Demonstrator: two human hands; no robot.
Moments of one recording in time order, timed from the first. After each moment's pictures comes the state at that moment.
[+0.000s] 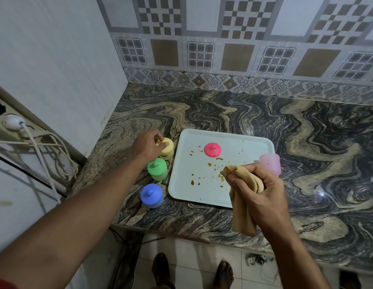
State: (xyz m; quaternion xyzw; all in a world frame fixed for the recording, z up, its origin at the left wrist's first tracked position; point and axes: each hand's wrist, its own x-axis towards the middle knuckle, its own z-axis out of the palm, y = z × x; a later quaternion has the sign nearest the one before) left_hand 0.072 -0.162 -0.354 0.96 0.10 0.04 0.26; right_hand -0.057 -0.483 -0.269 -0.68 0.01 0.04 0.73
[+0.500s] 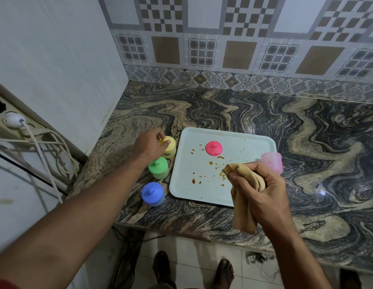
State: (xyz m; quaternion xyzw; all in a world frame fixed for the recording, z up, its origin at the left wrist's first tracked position) left_hand 0.070 -0.166 -0.354 0.96 0.11 0.05 0.26; right_hand -0.056 -0.482 -0.270 -0.68 0.01 0.03 0.73
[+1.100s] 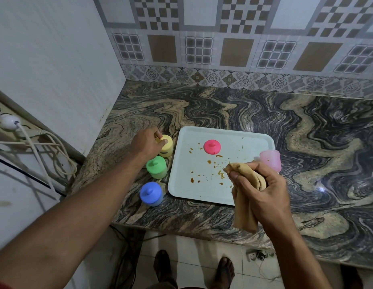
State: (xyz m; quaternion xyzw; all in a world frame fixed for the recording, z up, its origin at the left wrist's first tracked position) left_hand 0.076 -0.165 -0.352 0.96 0.12 0.03 0.24; right_hand -0.056 -0.486 -0.270 -0.68 0.03 0.03 0.73
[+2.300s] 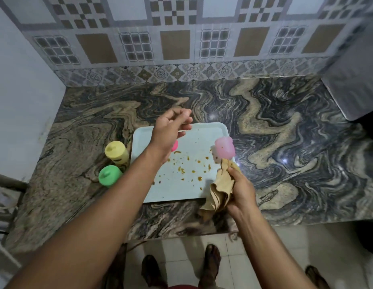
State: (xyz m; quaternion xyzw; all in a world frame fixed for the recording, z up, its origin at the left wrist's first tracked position) left_hand 0.080 -0.372 -0.276 0.66 0.07 -0.09 0.74; right_hand -0.034 -0.547 -0.361 -0.36 0.42 0.02 0.83
